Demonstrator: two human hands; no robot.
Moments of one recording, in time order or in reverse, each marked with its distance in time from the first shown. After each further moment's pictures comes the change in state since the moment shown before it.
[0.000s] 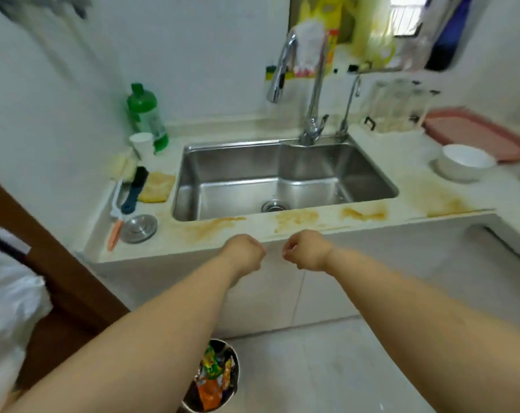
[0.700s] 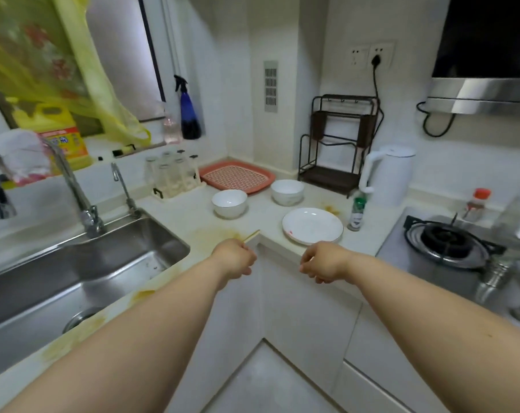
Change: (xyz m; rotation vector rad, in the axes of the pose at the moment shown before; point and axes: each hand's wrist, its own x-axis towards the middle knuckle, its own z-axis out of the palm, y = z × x) left_hand -0.081 0.265 0.283 0.189 -0.480 0.515; right_hand -0.244 0.306 -0.182 0.346 0.401 0.561
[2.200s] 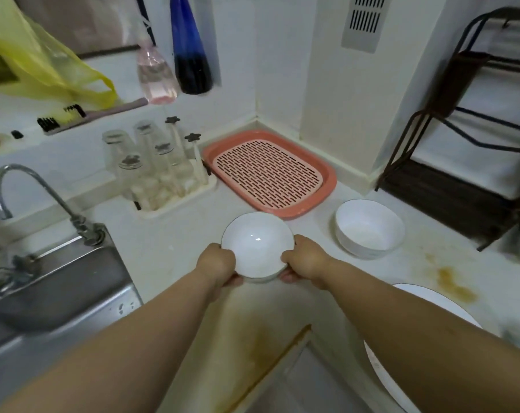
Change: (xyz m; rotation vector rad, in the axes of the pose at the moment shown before) left_hand 0.432 -0.019 -0.077 -0.373 0.182 -0.420; right_hand 0.469 -0.099 -0.019 0.499 -0.196 0.079
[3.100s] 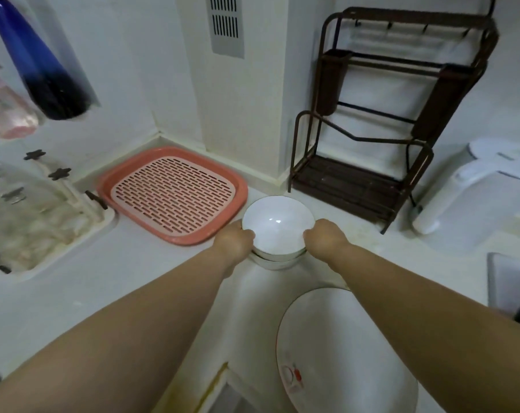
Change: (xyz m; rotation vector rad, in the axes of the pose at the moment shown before) left_hand 0.000 0.084 0.189 0.343 -0.309 0.316; right_hand -0.016 0.053 -0.179 -0.188 0.530 0.190
